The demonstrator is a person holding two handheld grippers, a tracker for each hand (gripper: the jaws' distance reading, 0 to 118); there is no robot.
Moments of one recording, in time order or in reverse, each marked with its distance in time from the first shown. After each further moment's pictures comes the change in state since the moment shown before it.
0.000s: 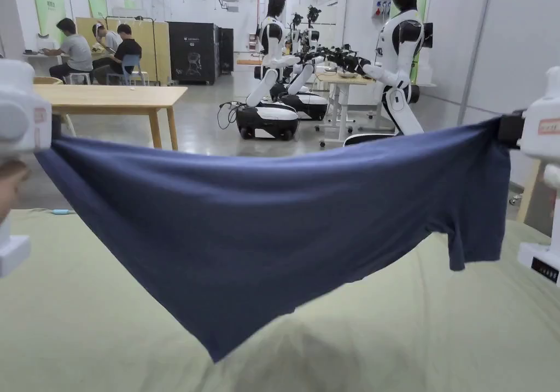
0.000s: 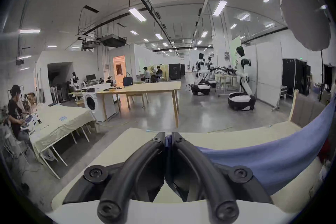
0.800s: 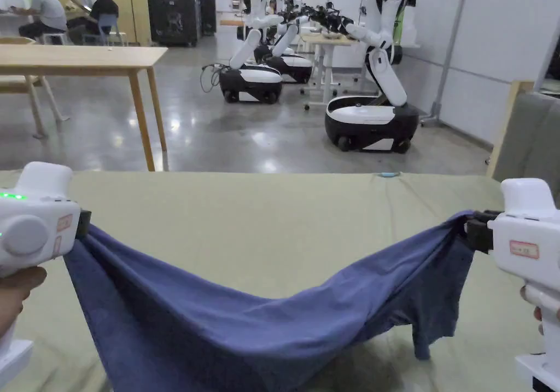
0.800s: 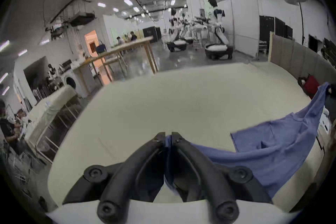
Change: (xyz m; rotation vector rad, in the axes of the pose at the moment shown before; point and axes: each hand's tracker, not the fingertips) left arm 0.051 -0.109 0.128 -0.171 -0.177 -0.143; right arm 0.030 -0.134 0.086 -0.176 0.096 0.110
